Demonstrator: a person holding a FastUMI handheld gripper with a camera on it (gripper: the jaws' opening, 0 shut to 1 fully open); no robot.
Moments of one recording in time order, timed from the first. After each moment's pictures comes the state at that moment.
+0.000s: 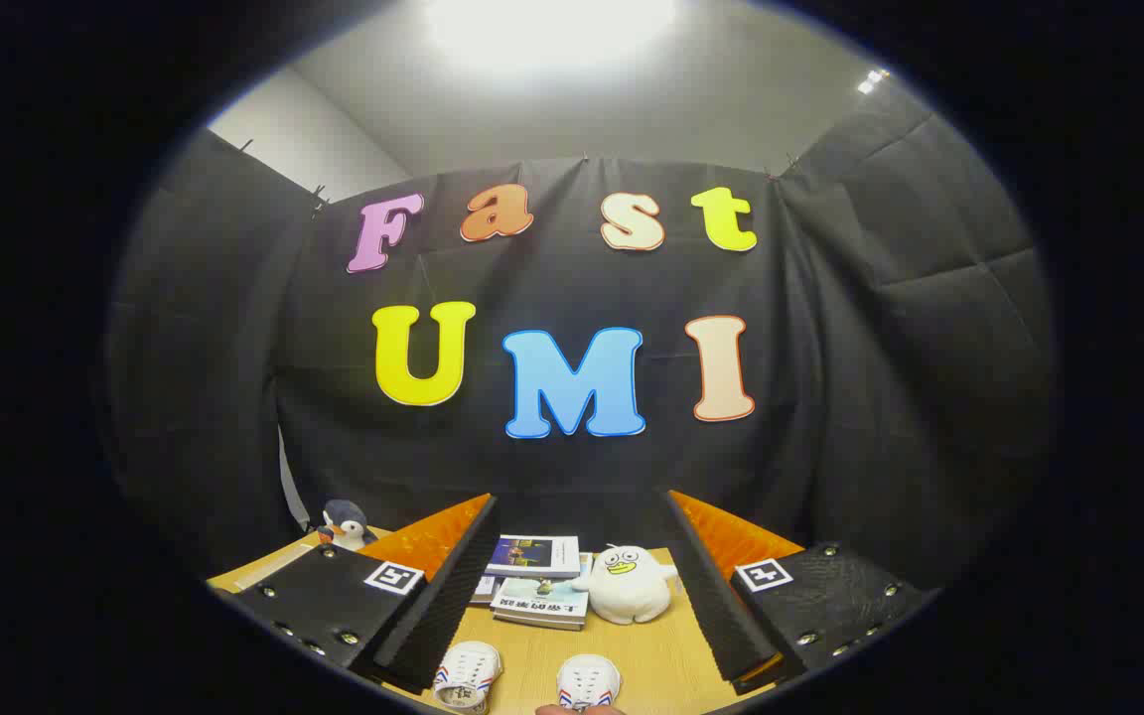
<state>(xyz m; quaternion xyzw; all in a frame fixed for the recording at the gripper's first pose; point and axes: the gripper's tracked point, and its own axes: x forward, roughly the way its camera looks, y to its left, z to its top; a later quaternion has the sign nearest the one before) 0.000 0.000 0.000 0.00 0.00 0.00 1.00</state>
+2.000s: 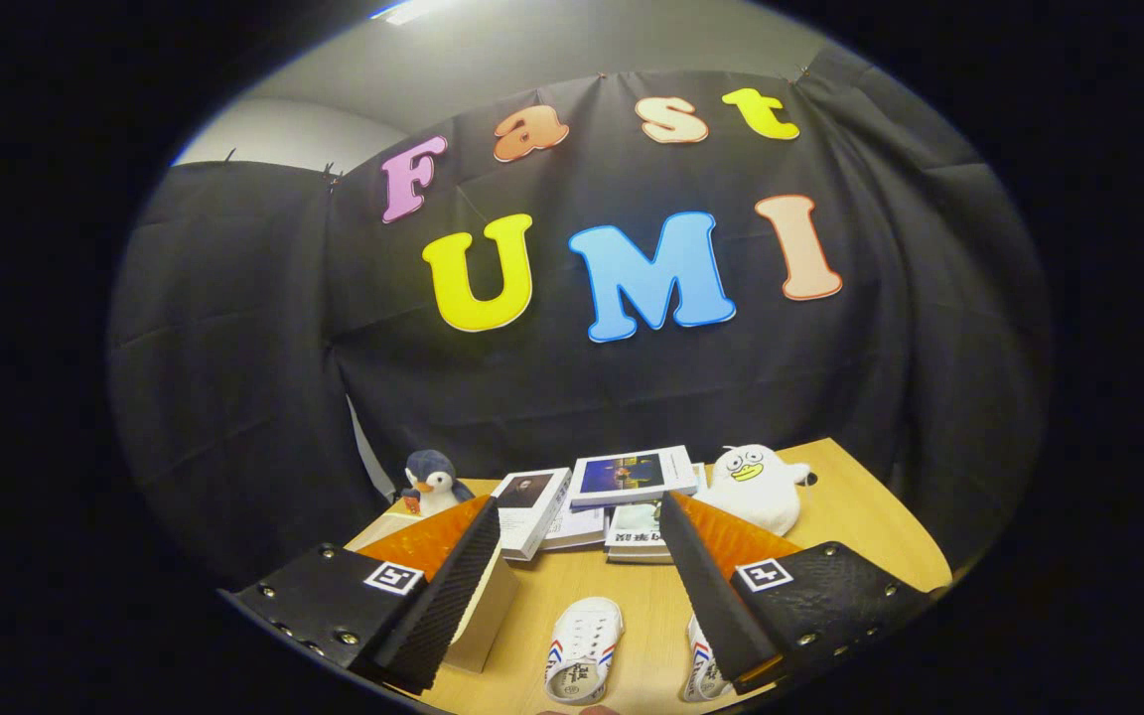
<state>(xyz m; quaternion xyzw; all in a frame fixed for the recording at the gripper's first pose) 0.021 0.111 -0.104 0.09 0.13 0.11 0.98</state>
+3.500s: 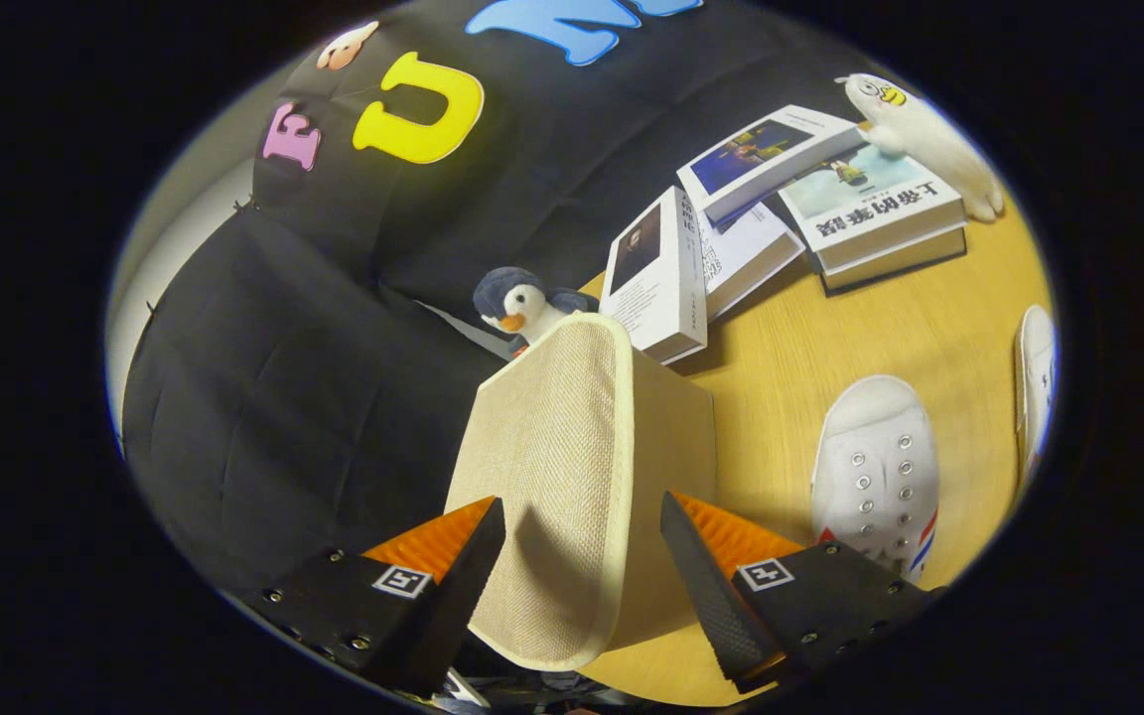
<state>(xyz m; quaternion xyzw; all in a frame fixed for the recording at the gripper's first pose) 0.044 0.292 -0.293 0.36 0.43 0.27 0.79</state>
